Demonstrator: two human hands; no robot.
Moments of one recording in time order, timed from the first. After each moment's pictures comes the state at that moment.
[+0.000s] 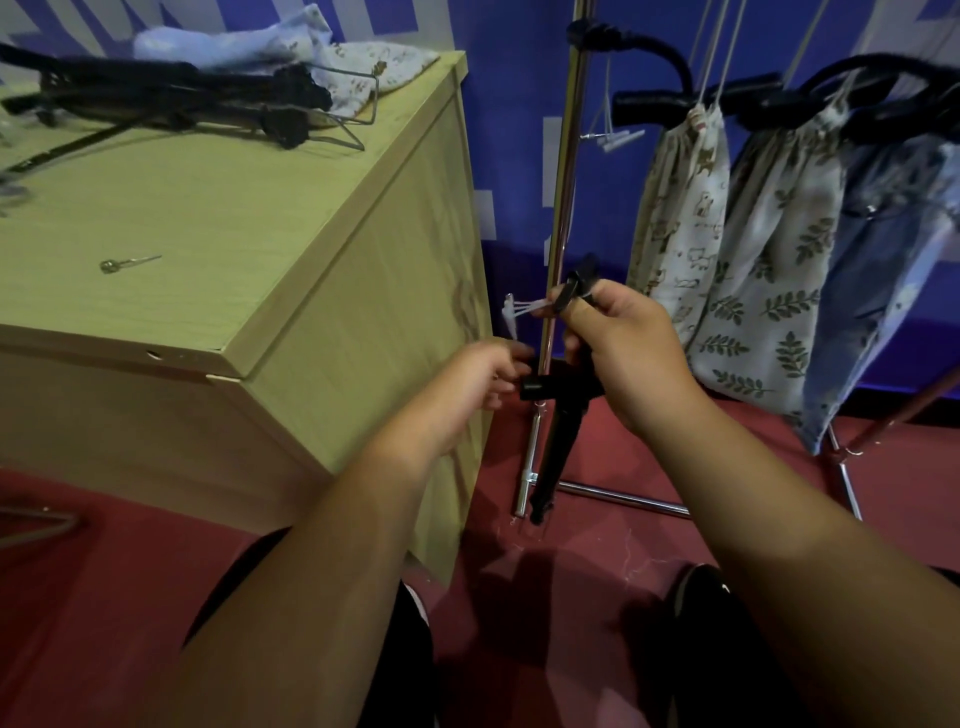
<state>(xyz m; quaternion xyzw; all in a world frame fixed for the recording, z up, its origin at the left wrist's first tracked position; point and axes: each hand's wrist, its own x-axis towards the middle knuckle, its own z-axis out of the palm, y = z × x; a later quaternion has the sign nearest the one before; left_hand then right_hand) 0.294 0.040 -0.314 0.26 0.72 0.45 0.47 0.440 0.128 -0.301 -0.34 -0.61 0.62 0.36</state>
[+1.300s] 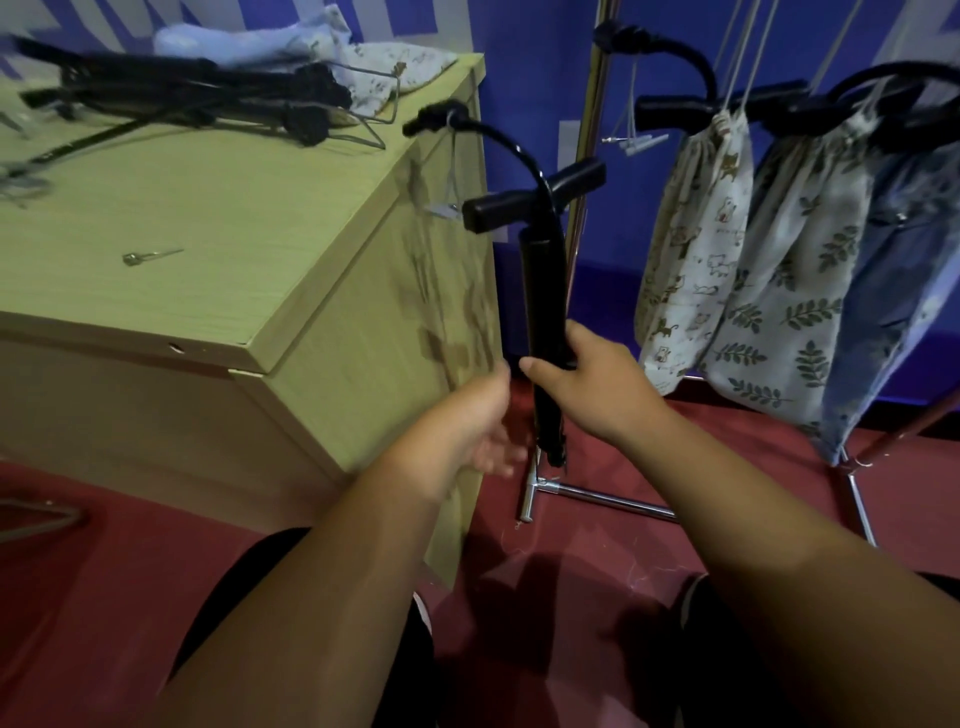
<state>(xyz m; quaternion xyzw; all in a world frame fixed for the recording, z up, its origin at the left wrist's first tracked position) 0.300 0.029 -0.330 0.11 0.76 0.33 0.55 0.426 0.112 -0.319 -0.39 -0.81 0.39 0.20</state>
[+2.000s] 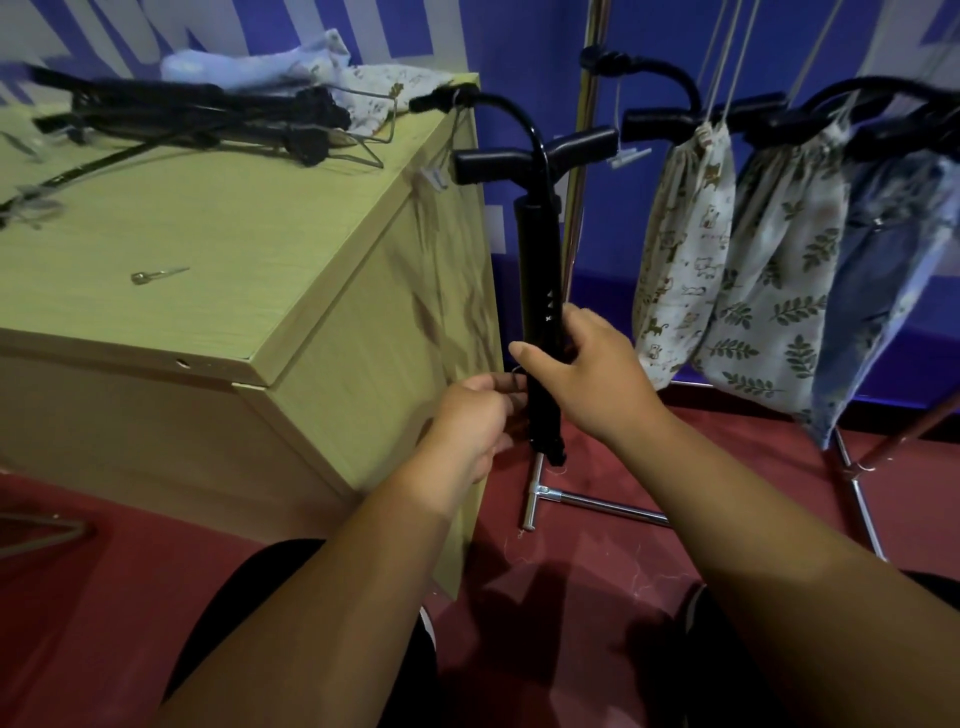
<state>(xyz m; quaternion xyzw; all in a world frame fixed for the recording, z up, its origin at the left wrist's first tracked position) 0.306 0.027 -0.339 0.12 0.66 0.57 0.48 0.424 0.113 -0.311 -0.35 -0.81 0.37 0.29</state>
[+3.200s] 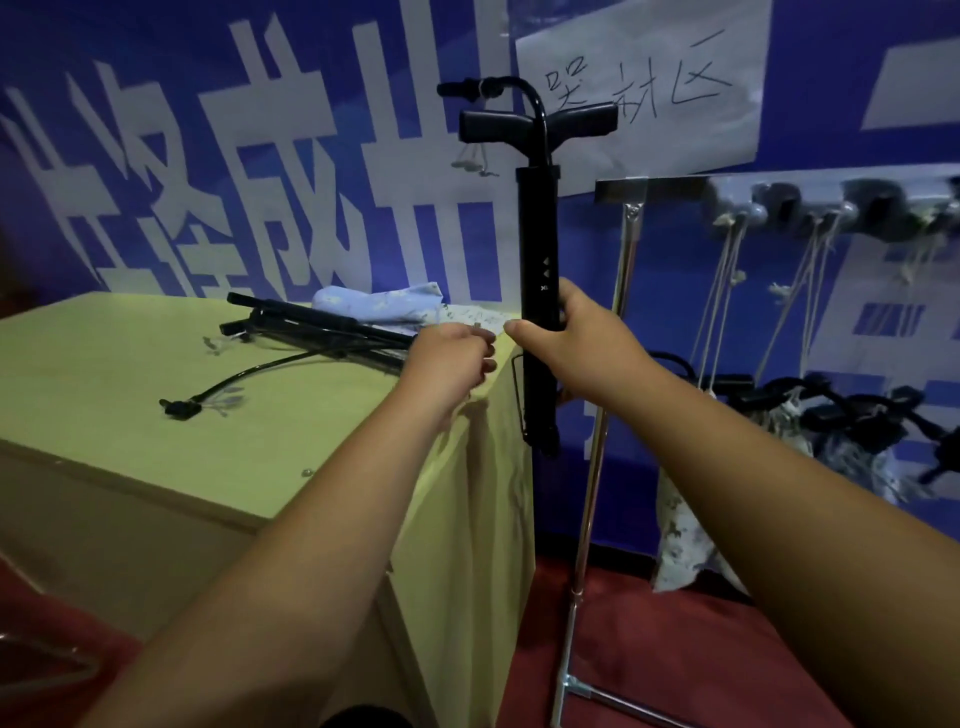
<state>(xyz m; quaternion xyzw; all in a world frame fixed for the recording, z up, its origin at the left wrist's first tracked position) 0.202 0.049 -0.079 0.29 0.69 0.62 0.22 0.359 0.128 -0.050 -0.28 -0.82 0.38 0.31</state>
